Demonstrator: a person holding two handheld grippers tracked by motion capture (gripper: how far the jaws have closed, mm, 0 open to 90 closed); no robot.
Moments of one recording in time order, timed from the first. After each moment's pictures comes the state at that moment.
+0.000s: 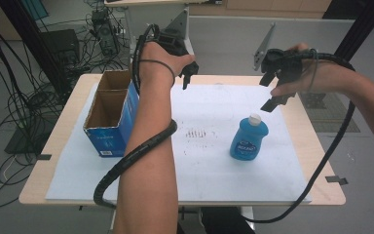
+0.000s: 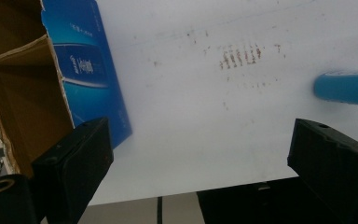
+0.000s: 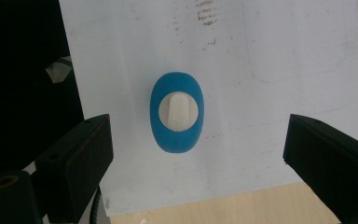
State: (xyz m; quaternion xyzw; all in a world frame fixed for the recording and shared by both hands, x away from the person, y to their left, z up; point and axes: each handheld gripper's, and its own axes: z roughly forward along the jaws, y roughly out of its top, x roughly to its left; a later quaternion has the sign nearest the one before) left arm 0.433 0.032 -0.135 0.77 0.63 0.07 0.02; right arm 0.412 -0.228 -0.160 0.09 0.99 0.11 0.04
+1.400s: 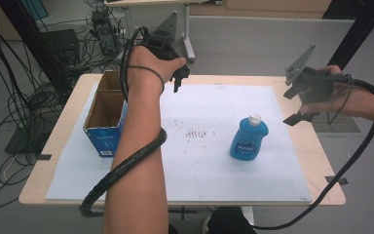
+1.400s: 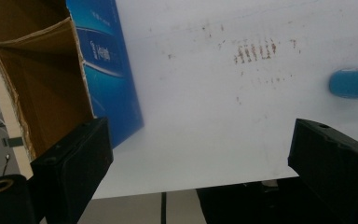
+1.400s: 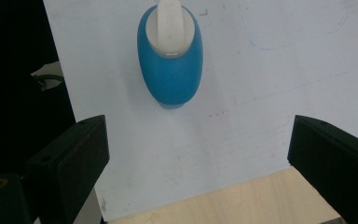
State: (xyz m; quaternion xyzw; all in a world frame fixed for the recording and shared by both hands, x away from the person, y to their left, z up) left arm 0.416 0.051 -0.134 0.77 0.63 0.08 0.02; right arm 0.395 -0.302 -0.200 0.13 0.98 0.16 0.05
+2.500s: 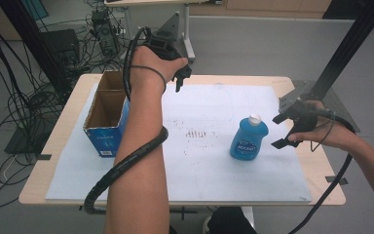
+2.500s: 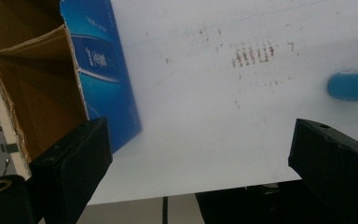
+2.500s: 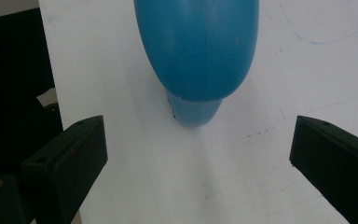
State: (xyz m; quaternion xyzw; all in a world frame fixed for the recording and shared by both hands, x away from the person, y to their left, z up) left arm 0.422 0.049 -0.139 0.77 0.63 0.08 0.02; right arm 0.389 -0.314 -0.298 0.15 0.96 0.24 0.02
